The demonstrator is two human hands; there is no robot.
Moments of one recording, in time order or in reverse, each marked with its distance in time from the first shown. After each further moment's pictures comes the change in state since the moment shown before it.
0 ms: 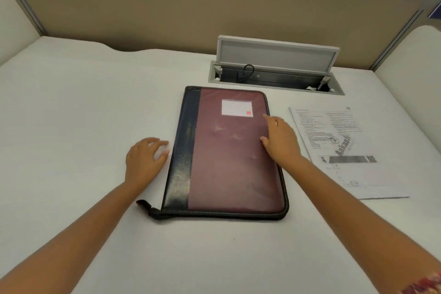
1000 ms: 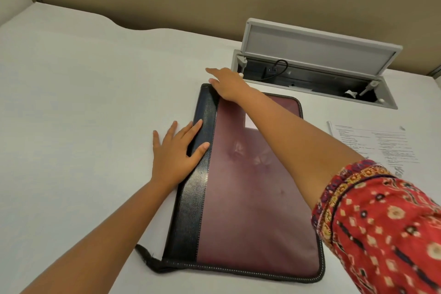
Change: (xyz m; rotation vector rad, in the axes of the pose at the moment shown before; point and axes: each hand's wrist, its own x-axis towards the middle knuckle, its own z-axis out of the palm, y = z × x) left_hand 0.061 0.036 0.029 0.001 -0.091 0.016; right_hand 0.215 -0.151 0.052 0.123 -0.395 -0.281
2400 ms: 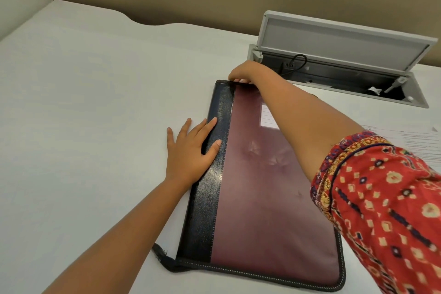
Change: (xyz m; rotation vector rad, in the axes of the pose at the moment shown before) left_hand -0.001 0.002 0.001 -0.017 0.012 -0.016; right_hand 0.023 -0.009 -0.032 -0.048 -0.329 0.305
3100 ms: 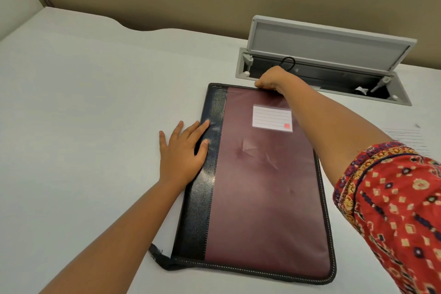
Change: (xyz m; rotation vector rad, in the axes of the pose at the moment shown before) left_hand 0.001 0.000 0.004 0.043 0.013 -0.015; right_hand -0.004 0.086 0.001 0.080 0.174 0.159
